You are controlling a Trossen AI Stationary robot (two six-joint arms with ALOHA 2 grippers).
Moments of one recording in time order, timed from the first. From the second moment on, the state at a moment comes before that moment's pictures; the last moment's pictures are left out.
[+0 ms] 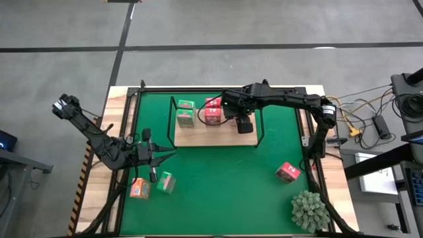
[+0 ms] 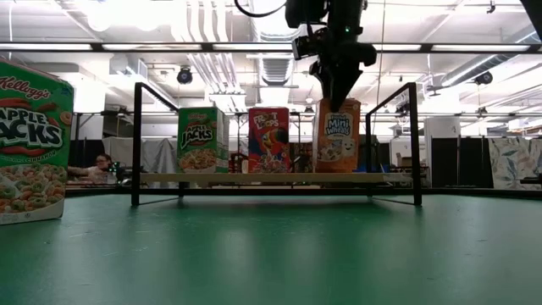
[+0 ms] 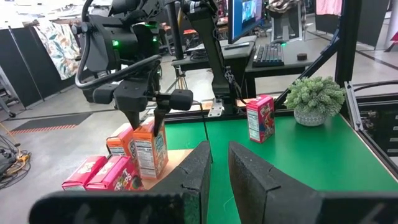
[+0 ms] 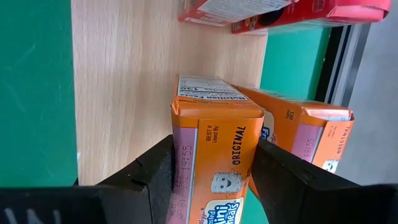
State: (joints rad) left arm -0.70 0.89 0.69 0.07 -0.92 0.04; right arm -0.26 1.82 1.75 -1.26 0.16 -0.41
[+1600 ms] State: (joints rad) left arm -0.70 0.89 0.69 0.07 -0.92 0.02; right arm -0.26 1.82 1.68 -1.21 0.15 -0.42
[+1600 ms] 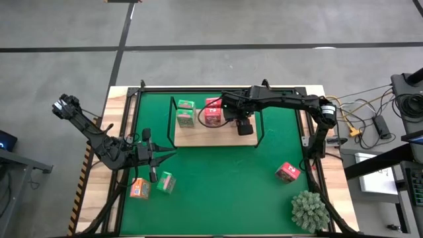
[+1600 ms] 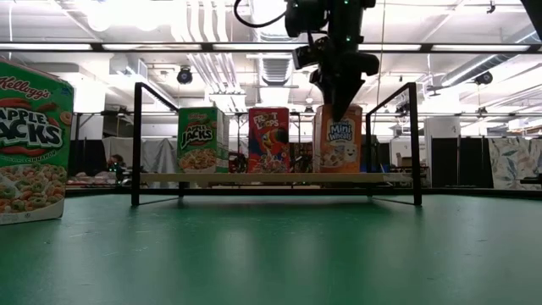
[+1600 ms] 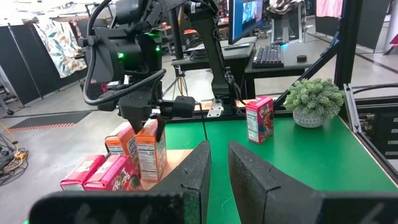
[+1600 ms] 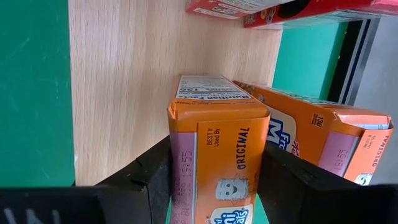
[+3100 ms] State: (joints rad) left arm -0.70 0.89 0.69 0.07 -0.92 0.02; right arm -0.28 1.82 1.78 -1.18 0.16 -0.34
